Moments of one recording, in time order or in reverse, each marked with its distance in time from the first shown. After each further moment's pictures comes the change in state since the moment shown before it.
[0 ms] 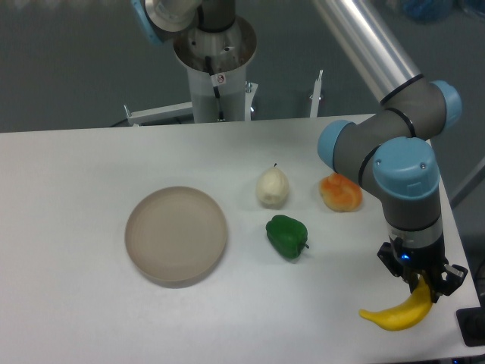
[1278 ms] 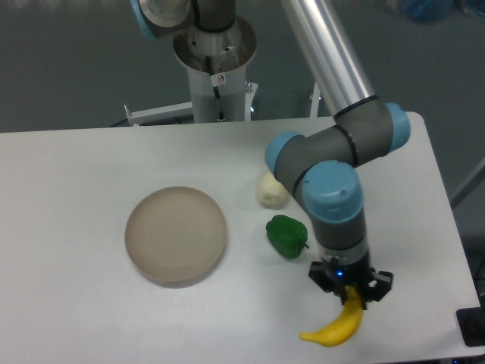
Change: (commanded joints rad) arm -0.156 0.002 -0.153 0.014 0.005 -0.531
